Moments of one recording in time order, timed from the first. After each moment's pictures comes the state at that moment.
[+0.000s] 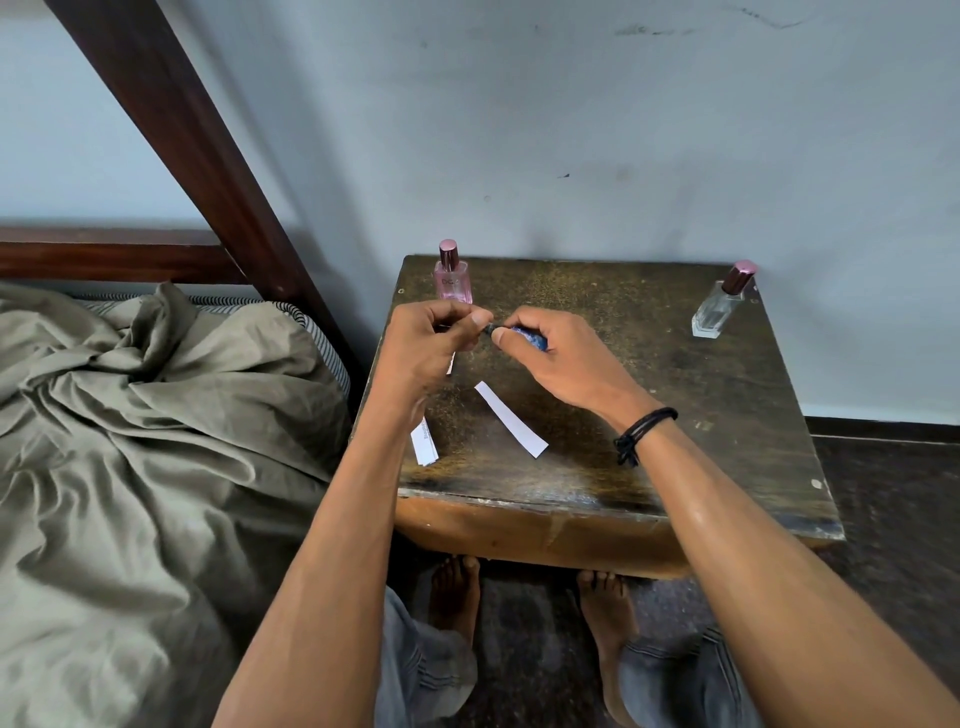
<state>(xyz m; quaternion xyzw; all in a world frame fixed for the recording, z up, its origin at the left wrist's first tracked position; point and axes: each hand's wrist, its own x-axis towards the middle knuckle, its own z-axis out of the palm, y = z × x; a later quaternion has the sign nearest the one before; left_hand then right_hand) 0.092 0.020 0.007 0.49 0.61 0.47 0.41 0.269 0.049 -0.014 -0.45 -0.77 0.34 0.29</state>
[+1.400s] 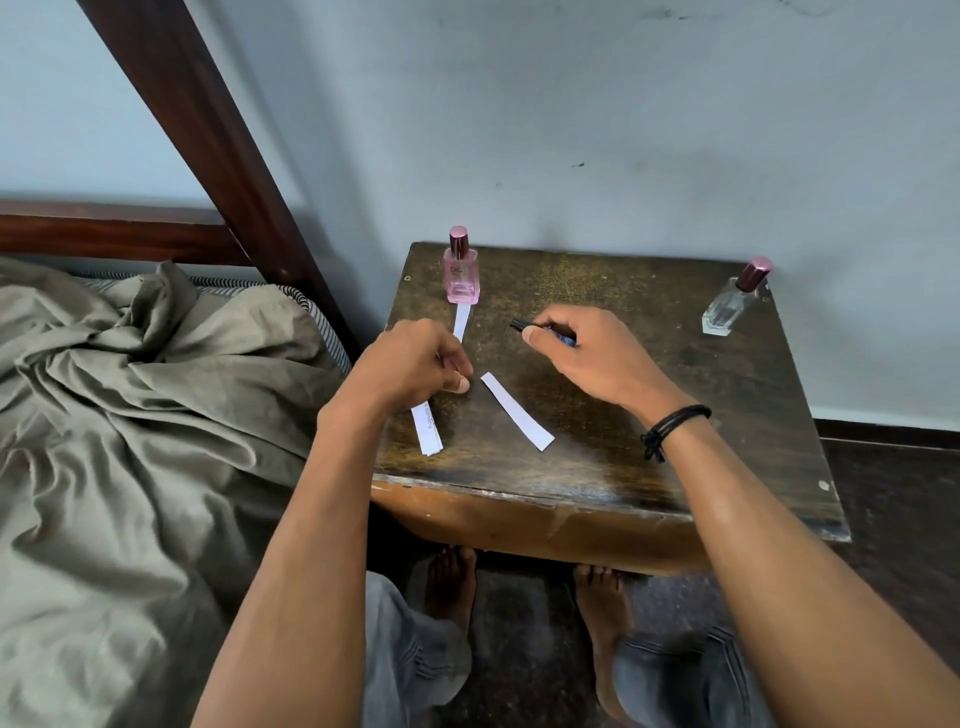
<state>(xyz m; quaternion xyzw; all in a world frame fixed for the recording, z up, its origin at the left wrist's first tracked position) 0.060 0.014 0.007 0.68 0.68 0.10 0.27 0.288 0.052 -0.014 -0.50 -0.77 0.33 0.23</state>
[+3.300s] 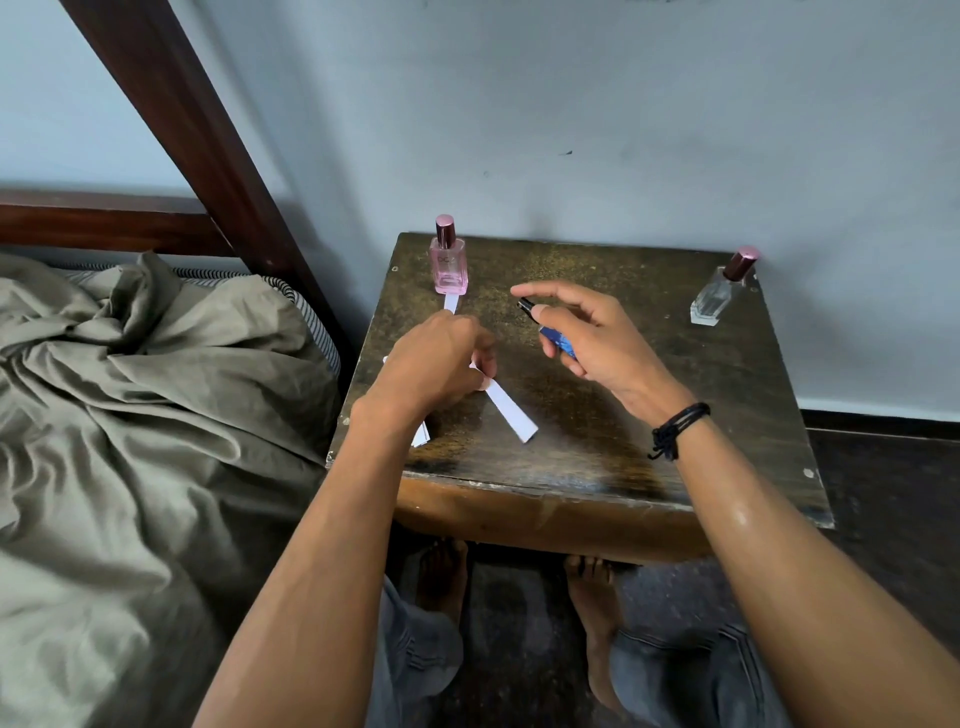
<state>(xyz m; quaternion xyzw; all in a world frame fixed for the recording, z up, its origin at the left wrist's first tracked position) 0.099 0.014 -0.001 0.76 0.62 0.08 0.17 0.293 0.034 0.005 -0.46 -0.61 0.55 0.34</state>
